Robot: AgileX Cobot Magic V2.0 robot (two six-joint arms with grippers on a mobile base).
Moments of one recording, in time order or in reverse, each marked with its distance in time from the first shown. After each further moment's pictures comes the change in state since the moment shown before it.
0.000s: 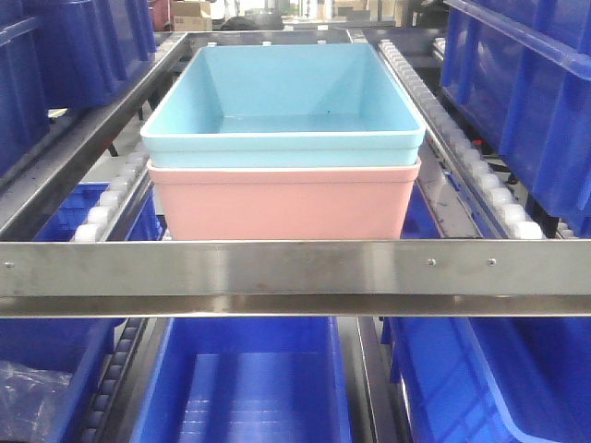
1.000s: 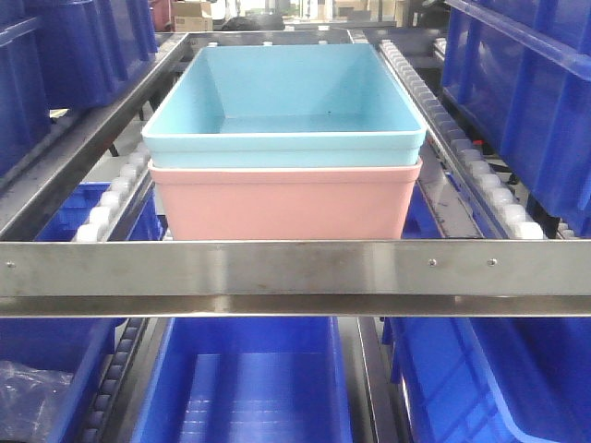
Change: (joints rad) left arm 0.399 -0.393 0.414 -0.188 -0.035 0.345; right arm 0.000 0.000 0.000 0.000 -0.006 0.000
